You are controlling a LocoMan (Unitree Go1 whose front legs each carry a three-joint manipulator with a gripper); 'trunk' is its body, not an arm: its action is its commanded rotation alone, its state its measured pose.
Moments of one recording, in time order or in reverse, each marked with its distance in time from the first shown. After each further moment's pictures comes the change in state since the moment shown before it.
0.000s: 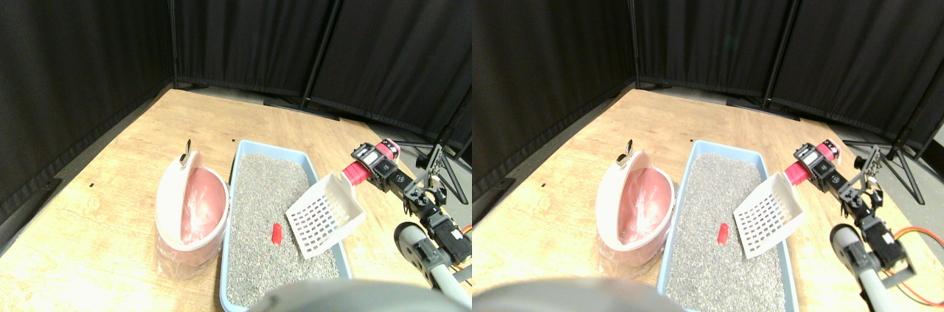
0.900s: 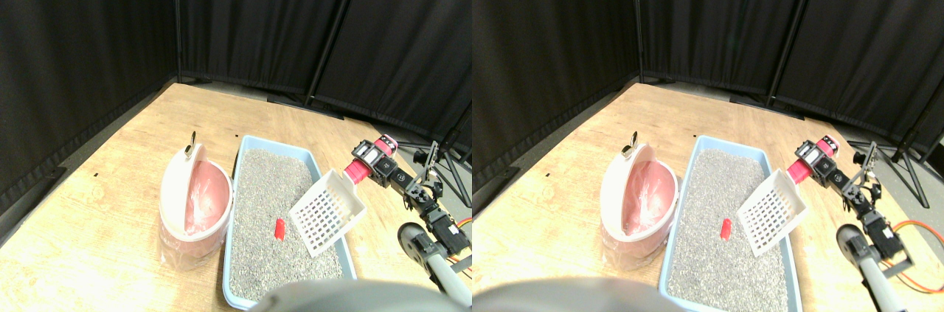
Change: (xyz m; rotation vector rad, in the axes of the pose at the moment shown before) right arm 0.012 0.007 -0.011 -0.069 -0.091 0.124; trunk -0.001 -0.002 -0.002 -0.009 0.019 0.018
